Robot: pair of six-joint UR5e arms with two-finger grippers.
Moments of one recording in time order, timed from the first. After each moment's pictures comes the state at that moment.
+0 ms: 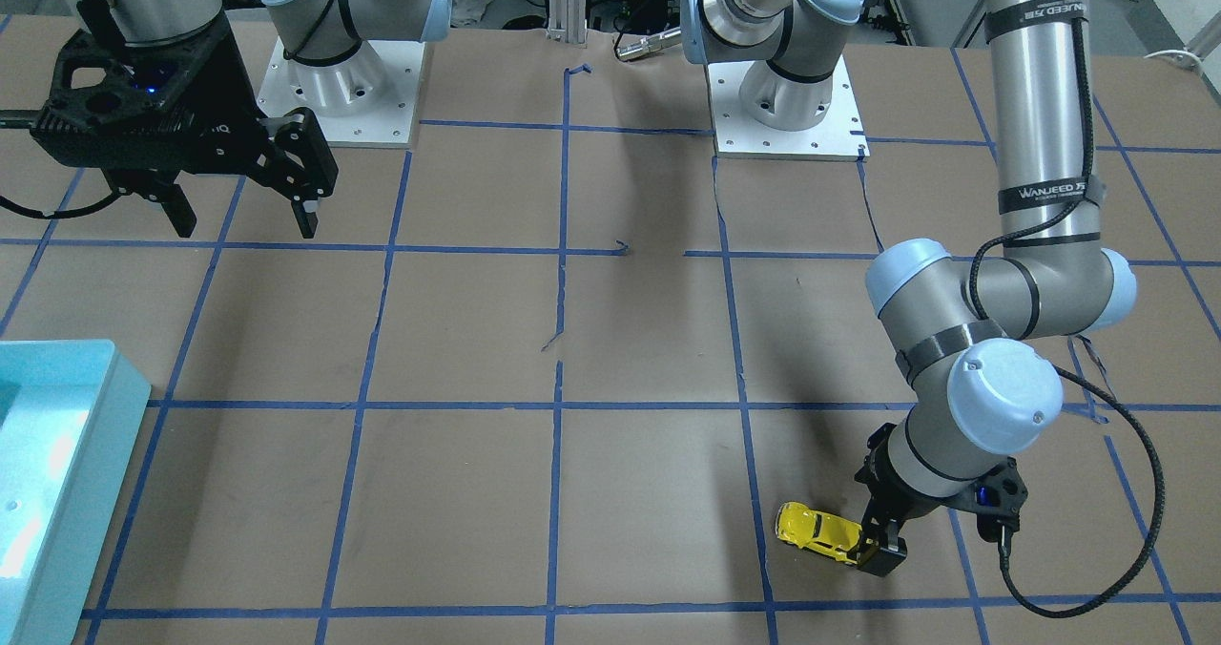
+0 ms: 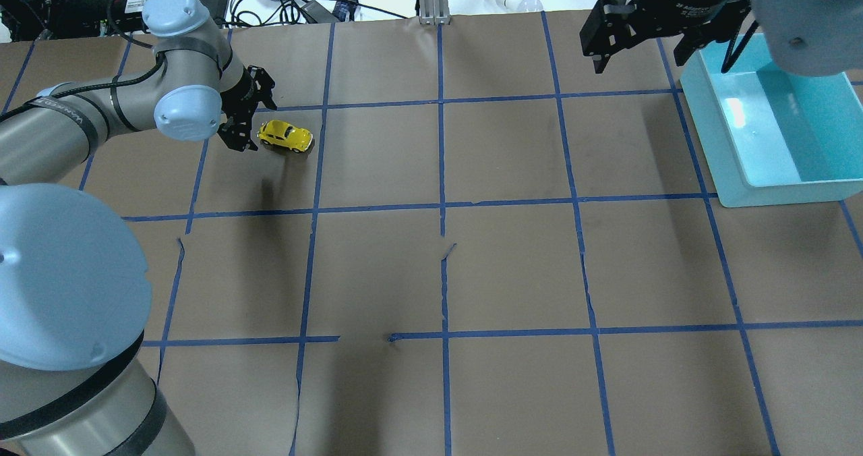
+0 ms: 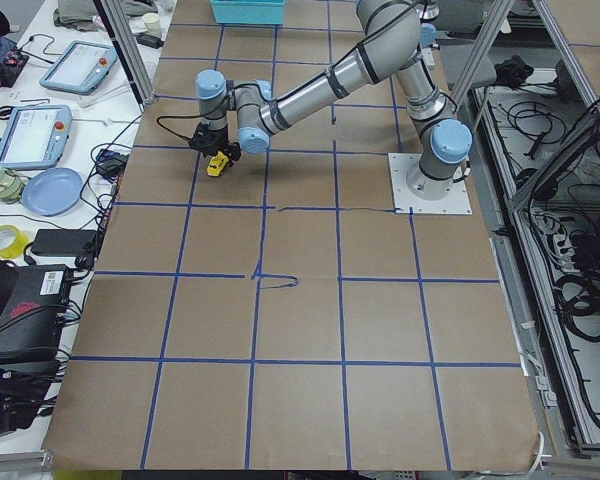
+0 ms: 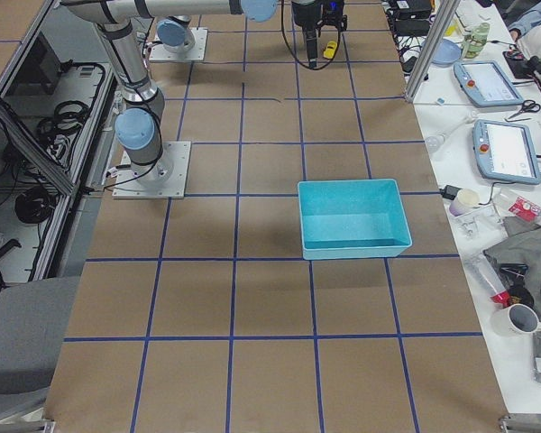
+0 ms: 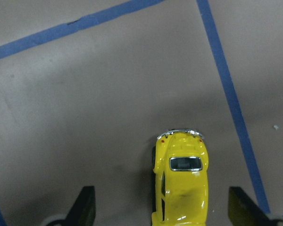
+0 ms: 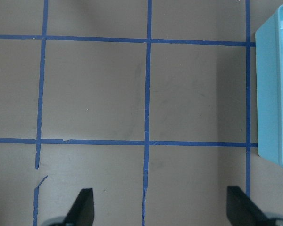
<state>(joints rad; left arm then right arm) -1.43 -2.18 -1.54 -0.89 1.56 -1.13 1.59 -1.55 1.51 -1.73 -1.60 -0.02</state>
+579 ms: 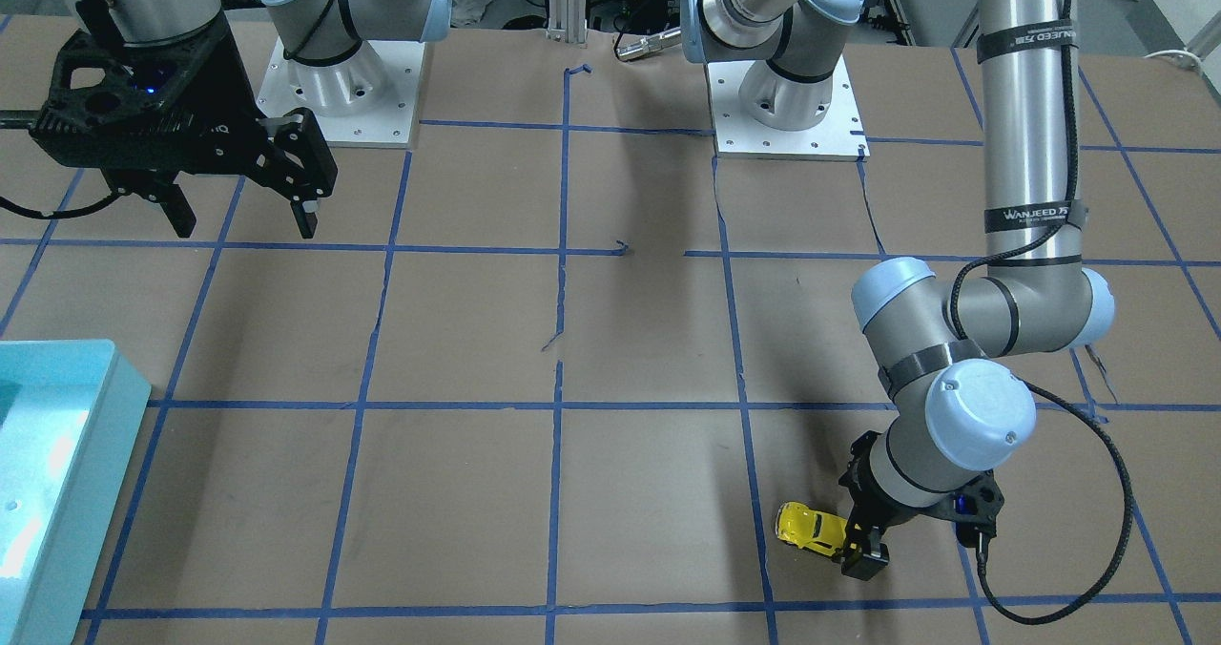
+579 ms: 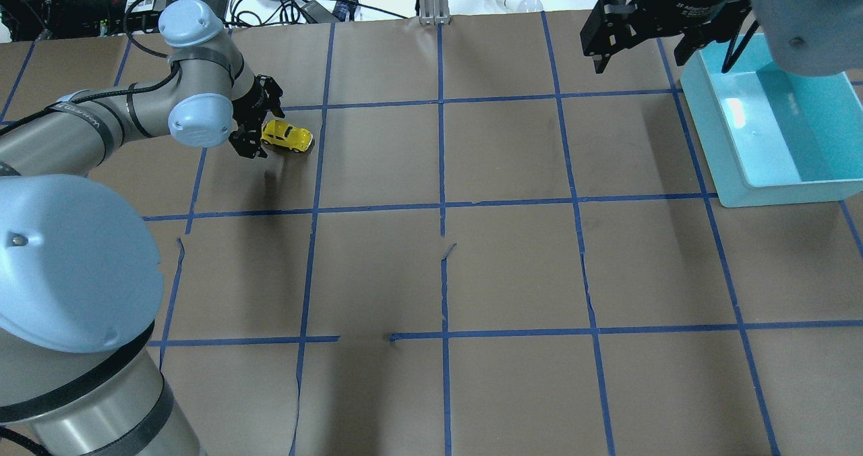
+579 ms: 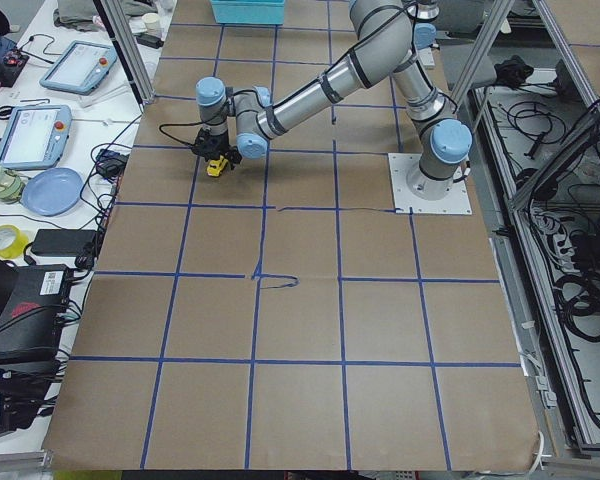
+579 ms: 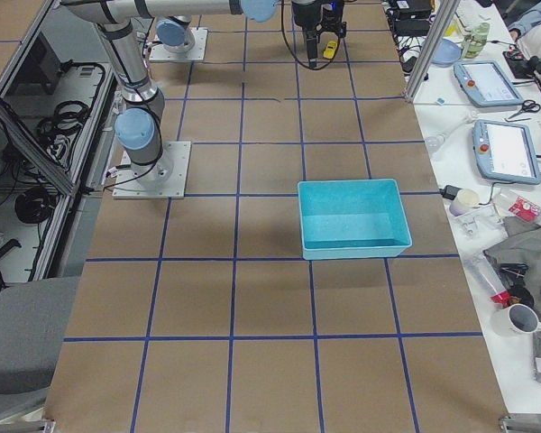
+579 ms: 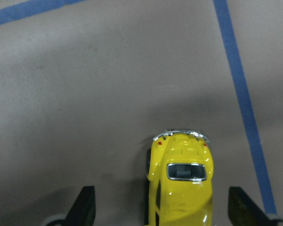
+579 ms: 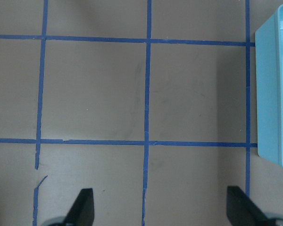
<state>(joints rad) -1.44 -2.21 -1.54 -0.88 1.56 -1.15 1.59 -1.55 1.51 -1.73 -1.60 -0.02</state>
